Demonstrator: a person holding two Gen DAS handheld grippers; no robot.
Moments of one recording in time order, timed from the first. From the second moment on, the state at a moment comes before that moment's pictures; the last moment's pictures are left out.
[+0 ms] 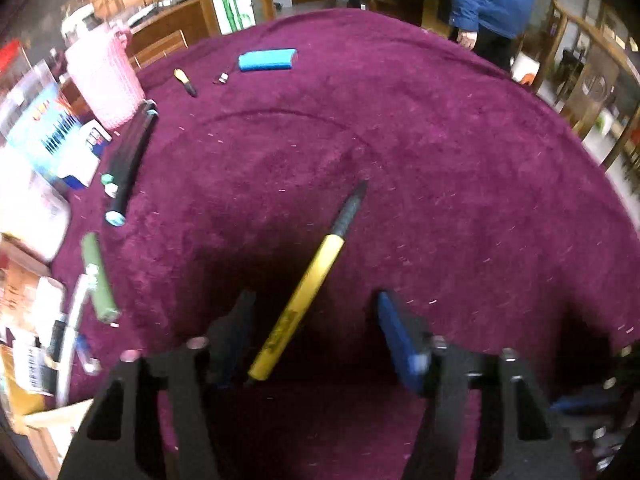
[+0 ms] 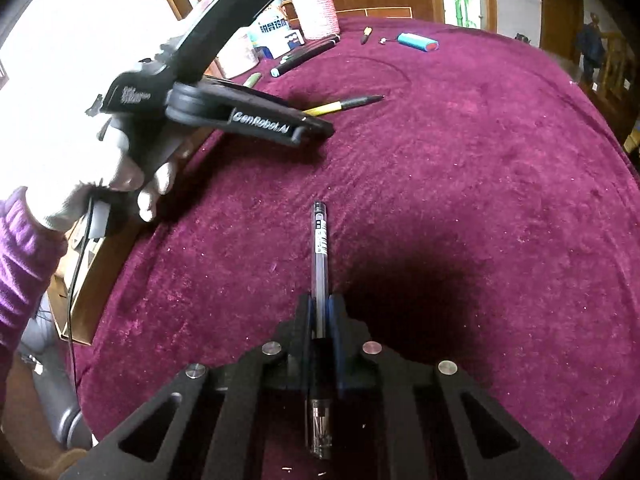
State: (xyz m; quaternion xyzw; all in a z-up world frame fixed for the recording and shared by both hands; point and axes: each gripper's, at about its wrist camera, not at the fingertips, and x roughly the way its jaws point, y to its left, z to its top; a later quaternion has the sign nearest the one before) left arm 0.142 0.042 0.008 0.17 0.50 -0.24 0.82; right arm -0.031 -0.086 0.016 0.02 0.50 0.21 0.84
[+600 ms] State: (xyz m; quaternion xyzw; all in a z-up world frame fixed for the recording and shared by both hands) left arm 0.065 0.089 0.056 0.07 0.46 -0.24 0.85; right arm -0.041 -0.081 0.023 0.05 0.49 0.18 0.85
